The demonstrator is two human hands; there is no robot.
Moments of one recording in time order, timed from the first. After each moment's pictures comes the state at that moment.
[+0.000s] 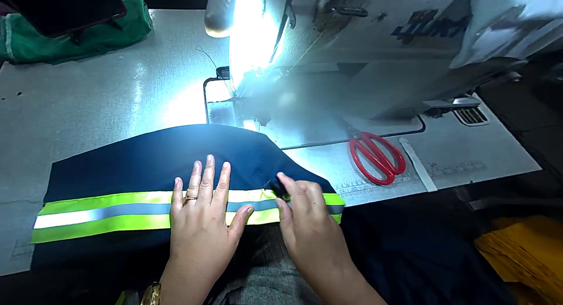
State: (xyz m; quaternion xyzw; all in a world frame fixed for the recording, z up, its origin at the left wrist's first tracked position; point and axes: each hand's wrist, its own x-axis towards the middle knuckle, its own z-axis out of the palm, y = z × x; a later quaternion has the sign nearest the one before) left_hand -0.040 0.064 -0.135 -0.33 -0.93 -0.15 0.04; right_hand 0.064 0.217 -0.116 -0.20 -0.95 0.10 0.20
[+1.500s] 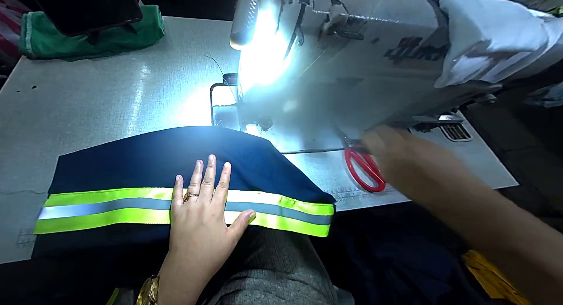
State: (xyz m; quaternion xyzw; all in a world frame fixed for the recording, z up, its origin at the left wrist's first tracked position) left_hand -0.042 0.063 -0.136 -0.34 -0.93 -0.14 0.05; right_hand 0.056 0.386 -0.019 -0.03 -0.99 -0.11 0.03
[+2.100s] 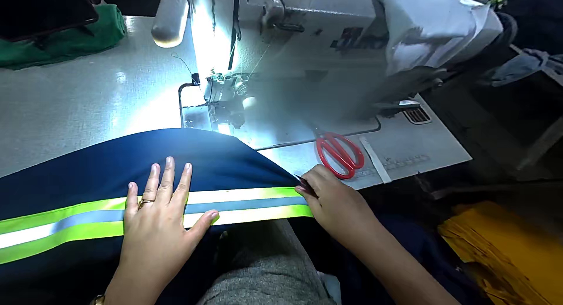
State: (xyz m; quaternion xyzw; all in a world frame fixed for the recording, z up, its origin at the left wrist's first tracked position) left_hand -0.057 0.045 -0.136 -0.35 -0.93 -0.13 0.04; right_hand 0.097 0.318 -0.091 -0.17 -0.98 0.08 0.05
